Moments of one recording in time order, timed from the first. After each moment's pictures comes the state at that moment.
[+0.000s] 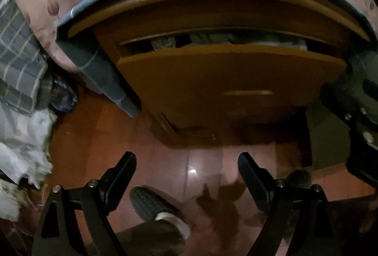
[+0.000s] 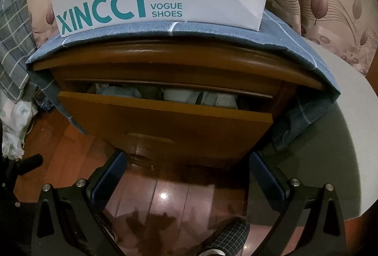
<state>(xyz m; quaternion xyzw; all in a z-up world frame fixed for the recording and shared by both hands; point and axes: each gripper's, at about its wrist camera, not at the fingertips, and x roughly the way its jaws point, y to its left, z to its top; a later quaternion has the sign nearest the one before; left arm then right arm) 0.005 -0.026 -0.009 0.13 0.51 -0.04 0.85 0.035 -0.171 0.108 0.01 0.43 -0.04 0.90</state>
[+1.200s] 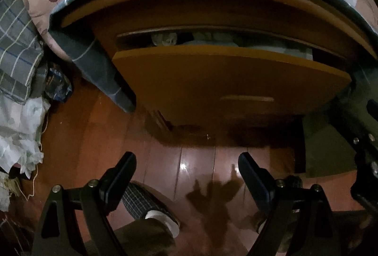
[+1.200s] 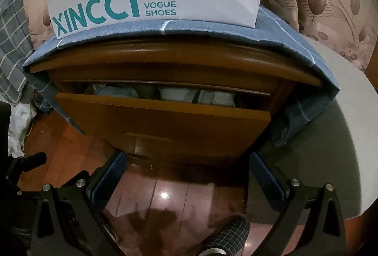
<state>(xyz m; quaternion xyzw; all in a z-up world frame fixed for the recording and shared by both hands) 0.017 -0.016 -0.014 0.07 0.54 -0.04 0.84 0.037 -0.174 0.105 0.02 0.44 -0.05 0.90</state>
